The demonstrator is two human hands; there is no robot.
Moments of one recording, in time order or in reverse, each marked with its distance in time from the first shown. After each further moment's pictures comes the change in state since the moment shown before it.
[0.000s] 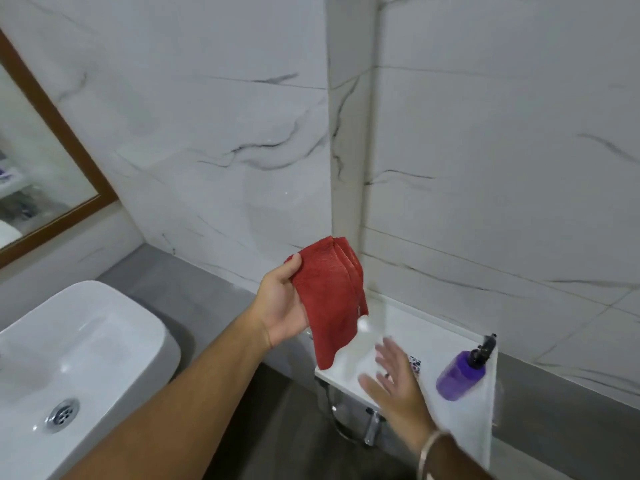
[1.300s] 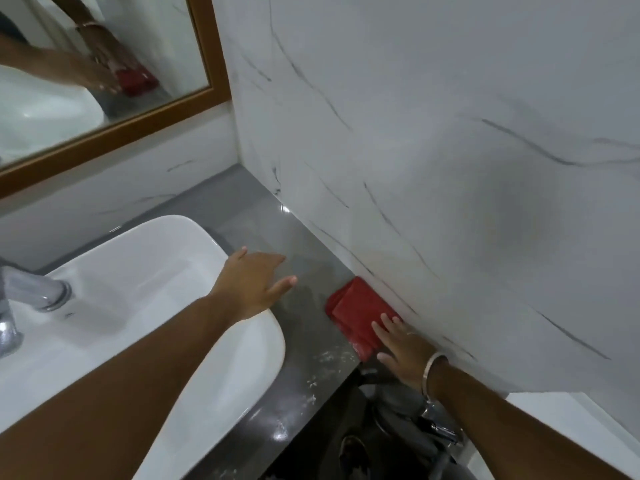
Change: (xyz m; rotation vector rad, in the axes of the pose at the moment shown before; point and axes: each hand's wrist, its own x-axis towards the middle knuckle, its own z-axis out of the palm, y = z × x) left_hand -0.043 0.160 -0.376 1.910 0.600 0.001; right_hand 0.271 0.061 0.227 -1.646 -0.809 -0.126
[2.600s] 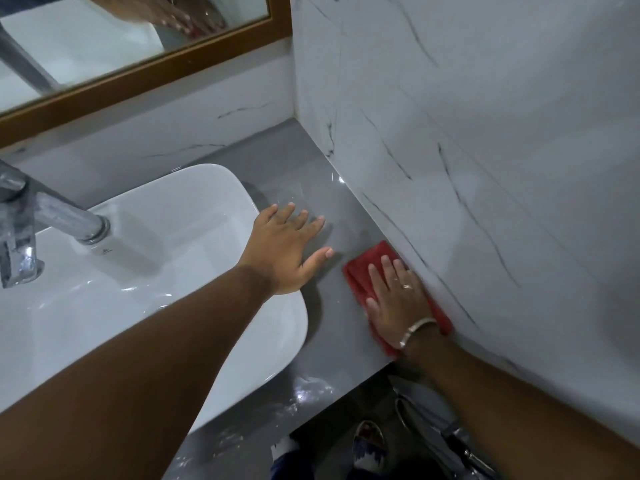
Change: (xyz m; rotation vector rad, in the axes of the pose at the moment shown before) left_hand 0.006 -0.002 0.028 0.203 0.147 -0.087; right_hand 0.100 -0.060 -0.010 -0.077 0.485 -0.135
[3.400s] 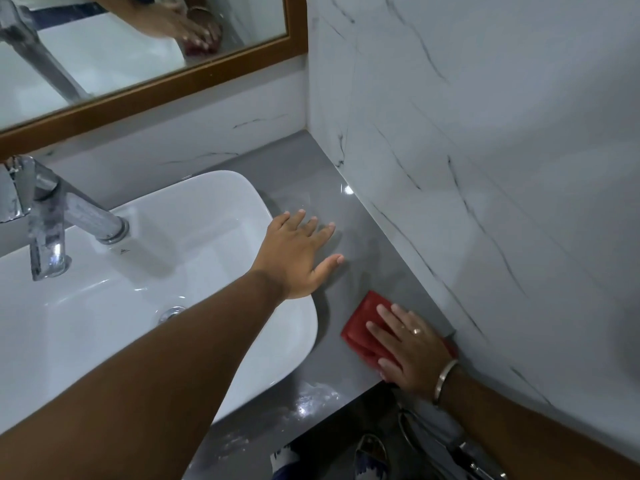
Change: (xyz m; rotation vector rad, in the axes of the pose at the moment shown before) left_hand -0.003 0.002 -0.001 0.013 -0.001 -0.010; right_hand -0.060 0.026 0.025 -0.009 0.037 -0.431
